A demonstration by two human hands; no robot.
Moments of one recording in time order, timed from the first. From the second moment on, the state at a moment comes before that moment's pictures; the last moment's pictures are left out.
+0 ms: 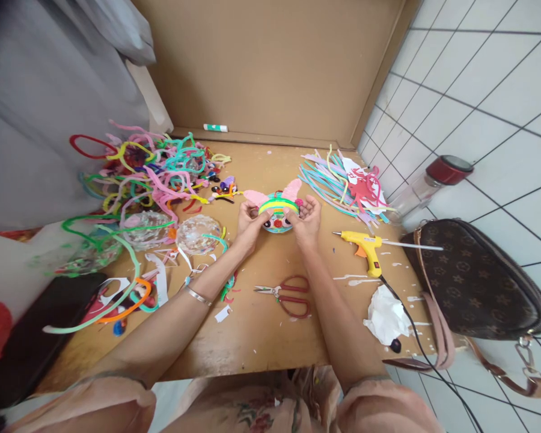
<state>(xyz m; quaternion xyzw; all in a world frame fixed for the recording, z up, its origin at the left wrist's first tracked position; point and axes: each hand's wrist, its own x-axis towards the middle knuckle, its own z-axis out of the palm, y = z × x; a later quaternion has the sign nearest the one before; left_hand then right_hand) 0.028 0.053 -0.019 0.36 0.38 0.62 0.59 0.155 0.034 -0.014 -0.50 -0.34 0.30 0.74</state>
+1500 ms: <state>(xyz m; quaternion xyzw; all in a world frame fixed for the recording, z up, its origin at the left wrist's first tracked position) 0.032 0.053 -0.028 0.41 0.39 0.61 0.56 0.153 0.035 -0.015 -0.52 -0.33 0.28 0.73</state>
